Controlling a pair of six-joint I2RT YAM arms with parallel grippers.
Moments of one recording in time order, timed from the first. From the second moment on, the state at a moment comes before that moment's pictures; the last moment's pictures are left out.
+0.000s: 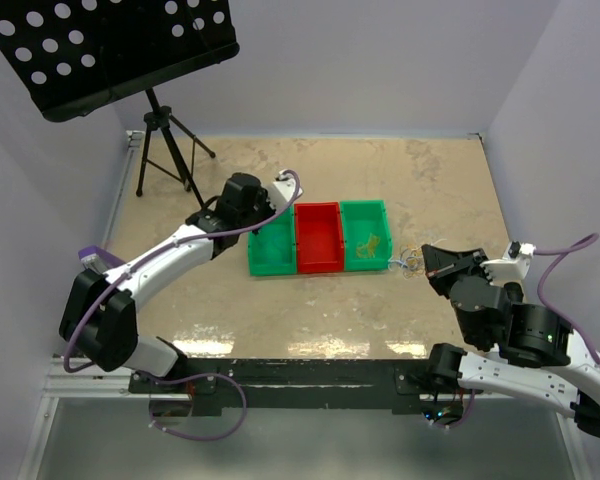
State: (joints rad) left arm -0.56 1.44 1.05 -0.20 -0.05 0.48; right arm 1.15 0.49 0.94 -0.93 1.10 1.40
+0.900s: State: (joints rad) left arm -0.60 1.66 1.10 -0.28 -0.10 0.37; right arm 1.15 0.49 0.93 -0.98 1.10 1.45
